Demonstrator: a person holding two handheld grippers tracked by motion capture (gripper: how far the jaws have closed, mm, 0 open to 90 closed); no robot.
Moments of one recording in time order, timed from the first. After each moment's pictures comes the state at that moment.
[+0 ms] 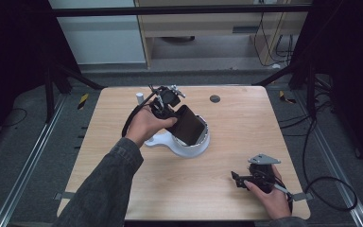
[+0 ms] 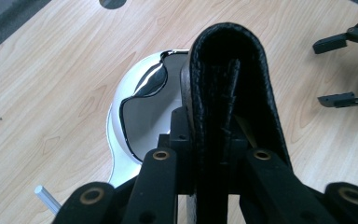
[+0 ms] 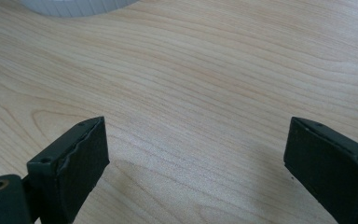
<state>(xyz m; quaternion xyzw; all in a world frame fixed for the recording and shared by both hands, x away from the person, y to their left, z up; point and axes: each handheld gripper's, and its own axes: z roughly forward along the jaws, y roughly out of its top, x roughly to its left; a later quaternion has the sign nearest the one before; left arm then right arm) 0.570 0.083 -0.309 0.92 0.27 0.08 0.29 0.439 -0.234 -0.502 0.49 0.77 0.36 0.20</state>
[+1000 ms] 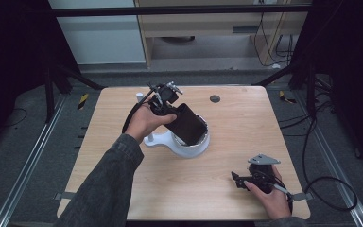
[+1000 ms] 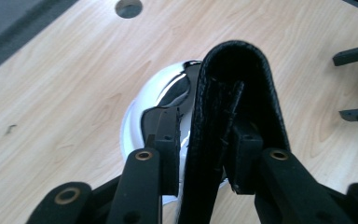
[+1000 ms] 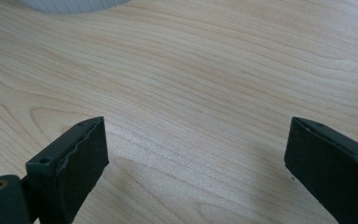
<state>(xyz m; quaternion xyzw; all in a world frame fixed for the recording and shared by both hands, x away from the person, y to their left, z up) 0.584 0.090 -0.310 0.90 0.28 0.11 0.31 0.438 -0.234 -0.502 0.49 0.77 0.35 0.21</state>
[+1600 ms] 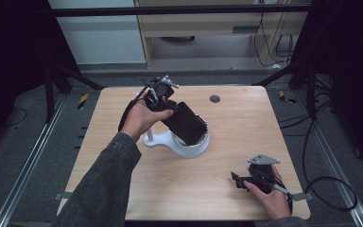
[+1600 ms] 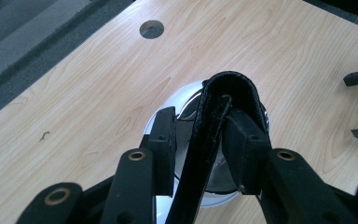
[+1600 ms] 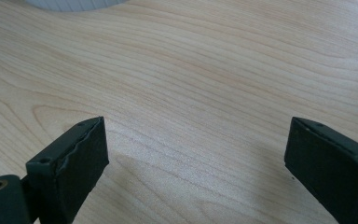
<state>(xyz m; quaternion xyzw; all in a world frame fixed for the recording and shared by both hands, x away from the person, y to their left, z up) 0.581 0.099 -0.294 0.89 0.29 0.14 0.33 0.438 -0.234 -0.502 0.49 0.77 0.35 0.20</state>
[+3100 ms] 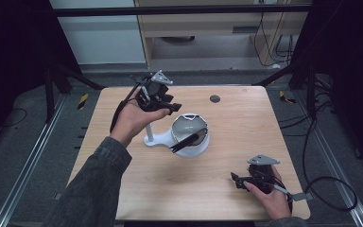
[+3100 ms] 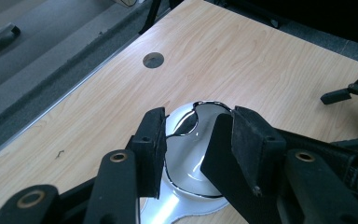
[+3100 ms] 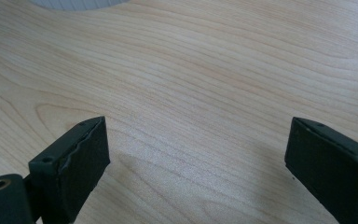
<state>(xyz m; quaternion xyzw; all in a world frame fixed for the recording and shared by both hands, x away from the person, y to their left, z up) 0.549 0.110 -0.263 0.87 0.26 0.17 0.37 0.437 -0.233 -0.502 0.48 0.78 0.35 0.20</state>
